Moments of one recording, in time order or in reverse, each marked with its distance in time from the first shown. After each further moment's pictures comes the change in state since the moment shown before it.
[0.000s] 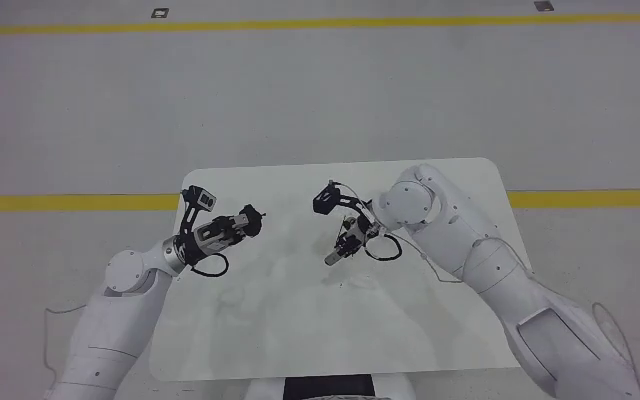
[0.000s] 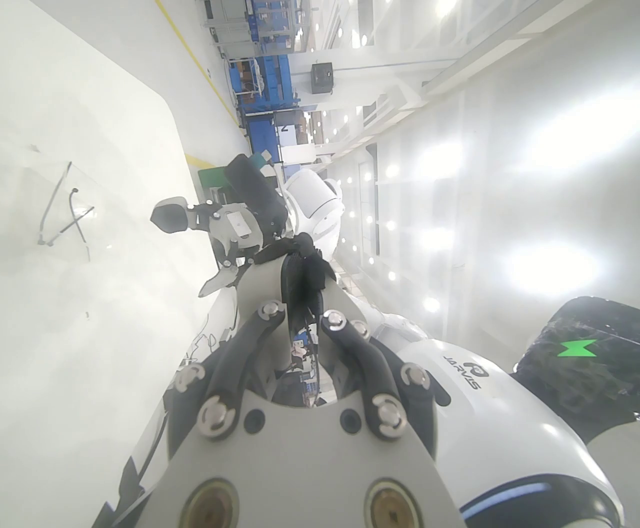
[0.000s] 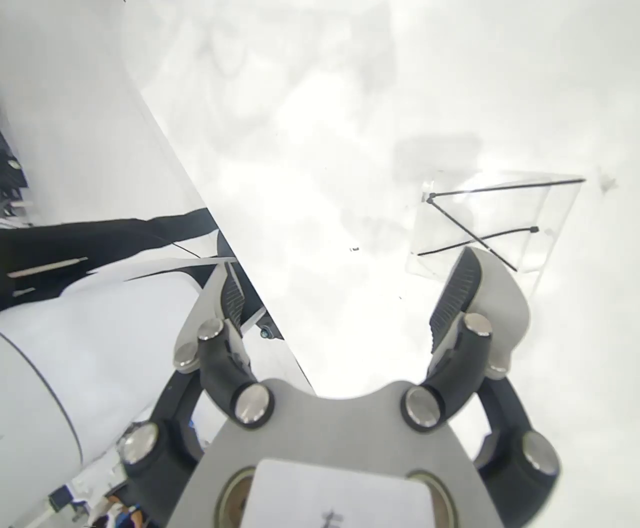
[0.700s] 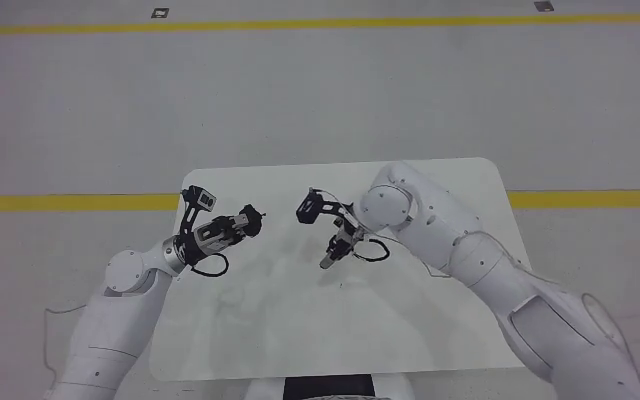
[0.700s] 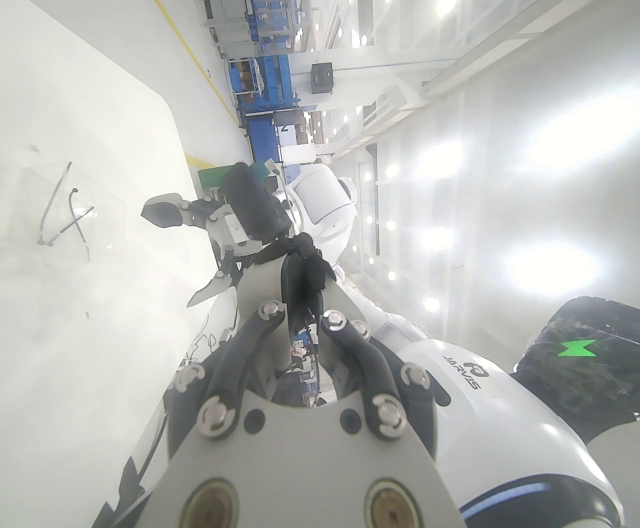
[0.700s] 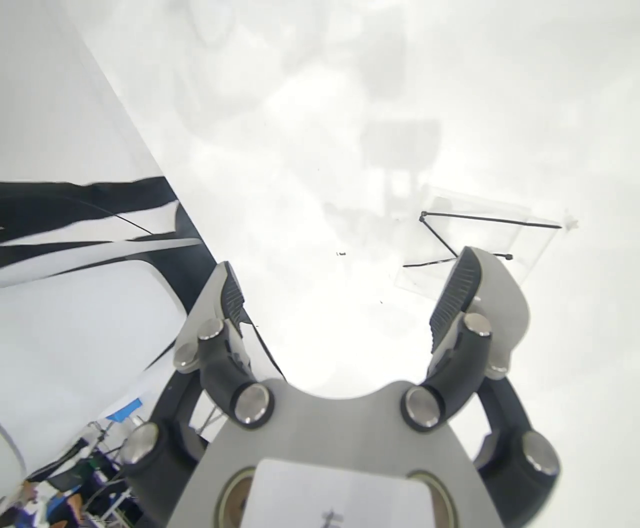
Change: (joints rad) left arm 0.000 0.000 0.000 0.000 0.000 0.000 0.000; right arm 0.079 -0.024 -0.162 -0.013 -0.103 -0.014 -0.009
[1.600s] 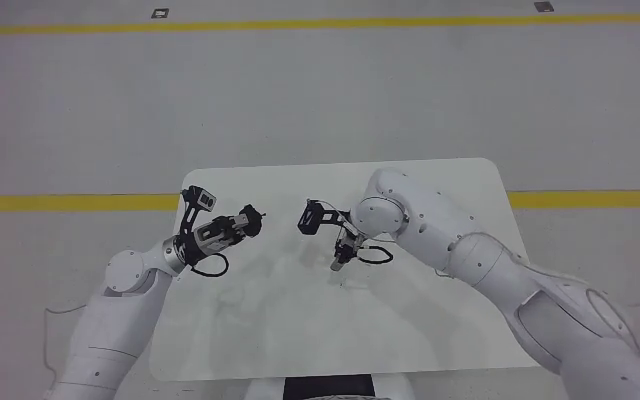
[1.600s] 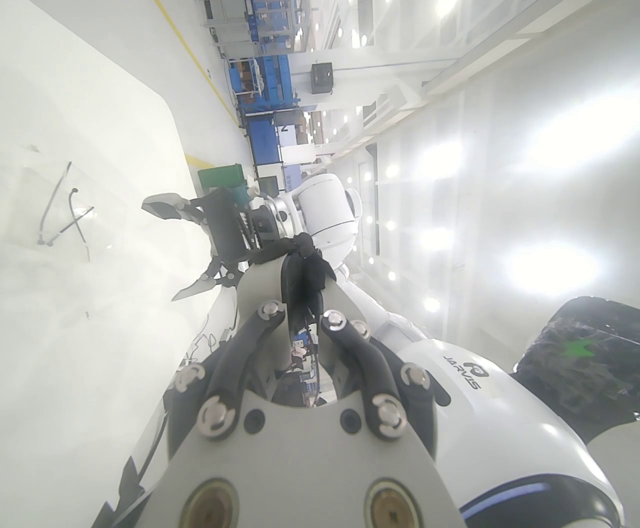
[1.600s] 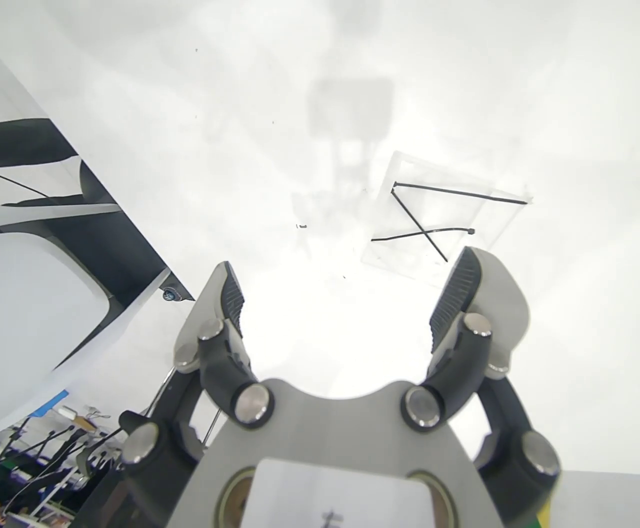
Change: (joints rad) left arm 0.000 0.000 0.000 0.000 0.000 0.000 0.000; right arm 0.061 0.027 -0.118 -0.006 -0.068 0.000 -0.036
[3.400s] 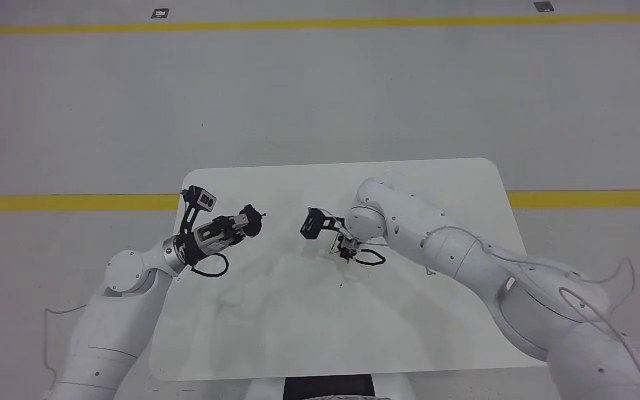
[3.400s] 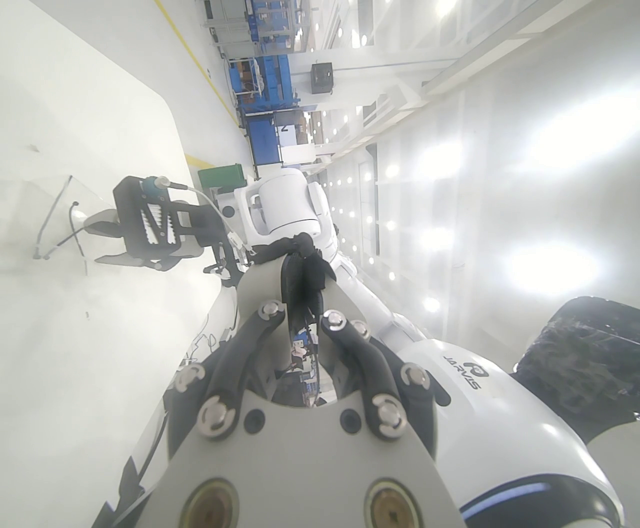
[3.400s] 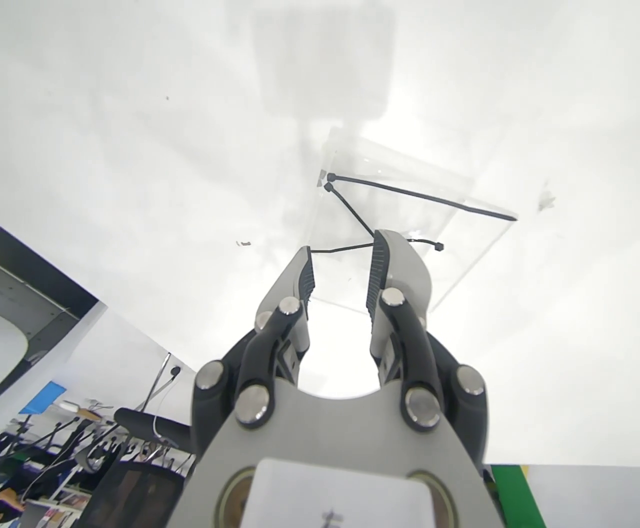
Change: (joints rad) left arm 0.000 0.000 0.000 0.000 0.000 0.000 0.000; right arm 0.090 -0.103 -0.242 0.279 0.001 0.000 -0.162
